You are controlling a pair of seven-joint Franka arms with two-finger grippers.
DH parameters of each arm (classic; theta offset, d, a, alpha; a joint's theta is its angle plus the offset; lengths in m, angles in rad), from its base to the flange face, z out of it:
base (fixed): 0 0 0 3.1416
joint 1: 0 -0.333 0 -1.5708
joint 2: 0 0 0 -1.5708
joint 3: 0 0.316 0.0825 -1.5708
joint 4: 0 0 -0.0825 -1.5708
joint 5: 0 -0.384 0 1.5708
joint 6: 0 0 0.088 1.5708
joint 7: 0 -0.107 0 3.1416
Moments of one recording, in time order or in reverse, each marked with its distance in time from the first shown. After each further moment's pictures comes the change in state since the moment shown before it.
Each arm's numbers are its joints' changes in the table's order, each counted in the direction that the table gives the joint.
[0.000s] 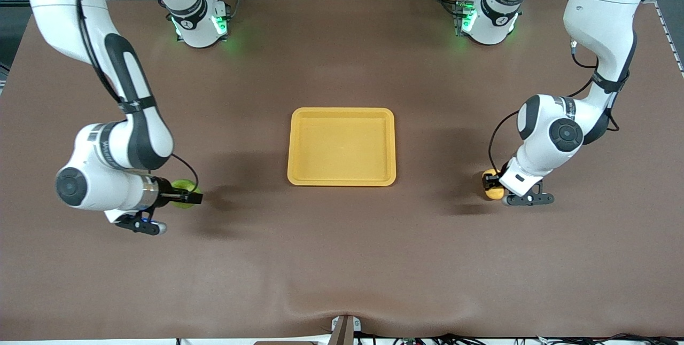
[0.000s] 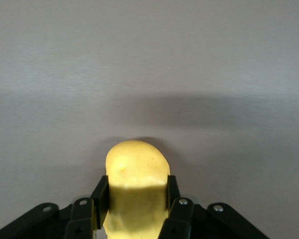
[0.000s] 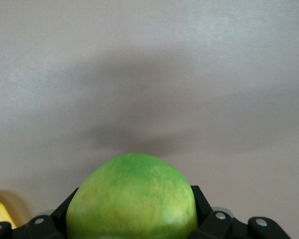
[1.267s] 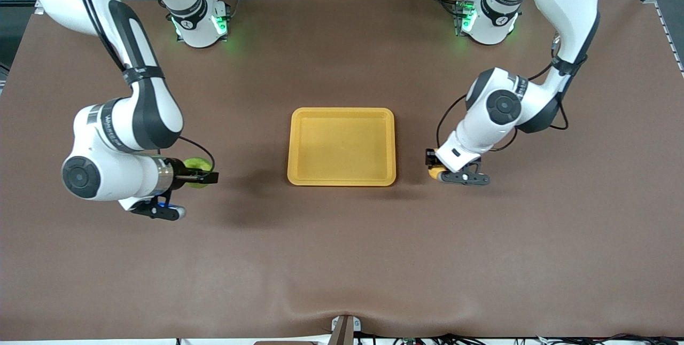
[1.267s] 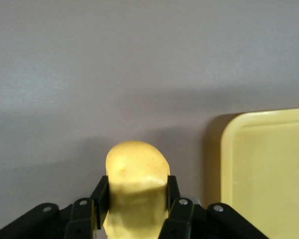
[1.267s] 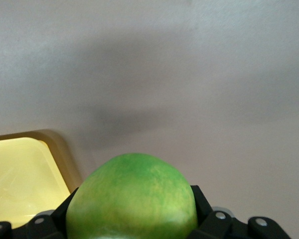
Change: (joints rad) left arm 0.062 0.085 -0.241 -0.015 0.000 0.126 0.164; right arm -0.113 0.073 0.017 -0.044 0.003 0.197 -0.118
